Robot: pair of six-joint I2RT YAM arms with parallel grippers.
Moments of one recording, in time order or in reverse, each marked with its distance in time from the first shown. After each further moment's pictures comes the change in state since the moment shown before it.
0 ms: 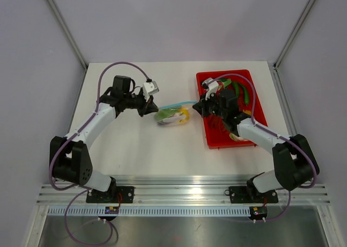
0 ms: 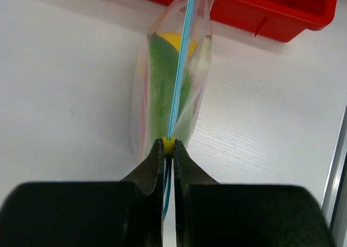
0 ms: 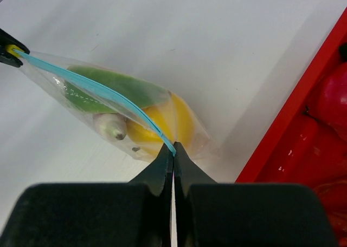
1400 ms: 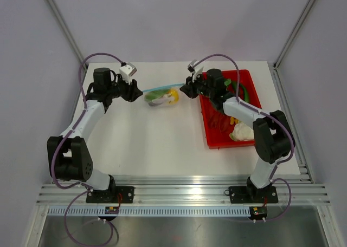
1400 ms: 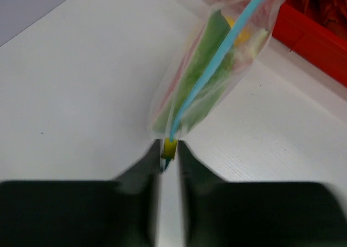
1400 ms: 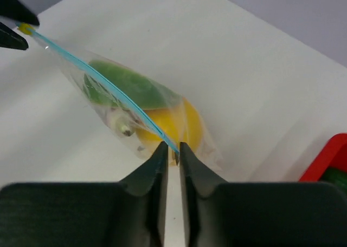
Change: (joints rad) left arm 0.204 0.032 0.042 0.233 -0.138 -0.218; right arm -0.017 0.364 0.468 0.007 -0.115 -0.095
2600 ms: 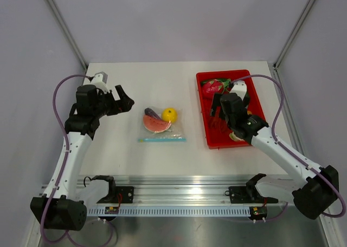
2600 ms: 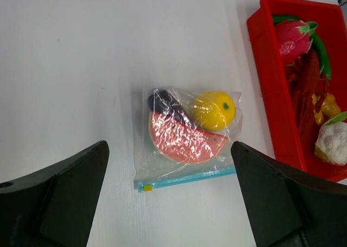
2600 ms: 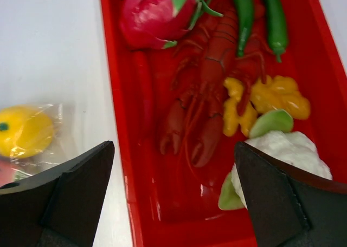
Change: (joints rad) left arm 0.003 -0.482 -0.137 -0.306 -0.404 -0.658; right arm 0.142 -0.638 -0.332 -0.654 0.940 0.439
